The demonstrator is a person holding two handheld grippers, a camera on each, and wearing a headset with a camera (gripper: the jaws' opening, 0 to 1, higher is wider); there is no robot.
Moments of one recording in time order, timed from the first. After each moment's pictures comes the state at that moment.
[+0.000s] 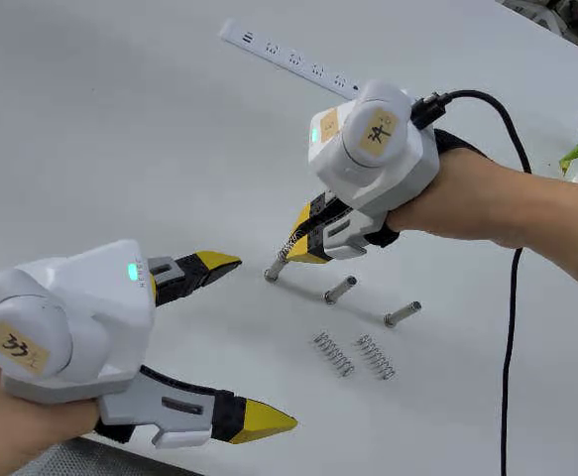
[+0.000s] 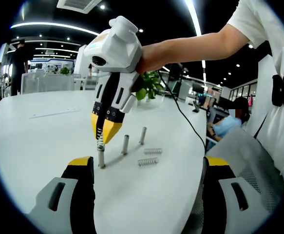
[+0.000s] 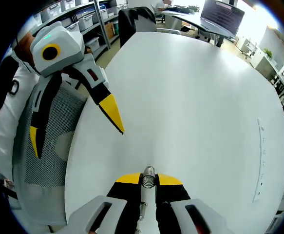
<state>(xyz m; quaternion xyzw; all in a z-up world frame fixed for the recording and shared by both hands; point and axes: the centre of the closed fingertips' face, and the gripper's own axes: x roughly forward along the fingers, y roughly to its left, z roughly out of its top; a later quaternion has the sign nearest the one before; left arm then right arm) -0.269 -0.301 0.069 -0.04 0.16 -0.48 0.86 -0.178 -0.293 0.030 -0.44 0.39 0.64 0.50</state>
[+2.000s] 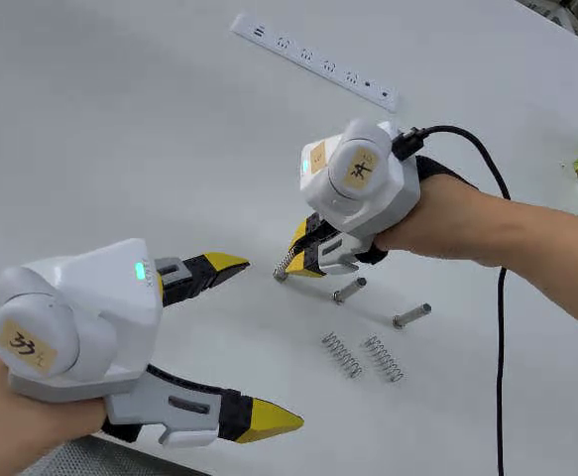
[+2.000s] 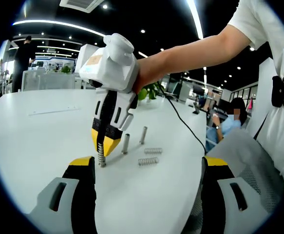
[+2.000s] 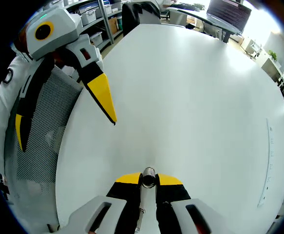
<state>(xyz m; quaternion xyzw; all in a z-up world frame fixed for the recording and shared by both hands) -0.269 -0.300 0.065 -0.05 0.17 -0.48 0.86 -0.182 -0.293 -0.006 -0.45 0.39 0.64 0.49</state>
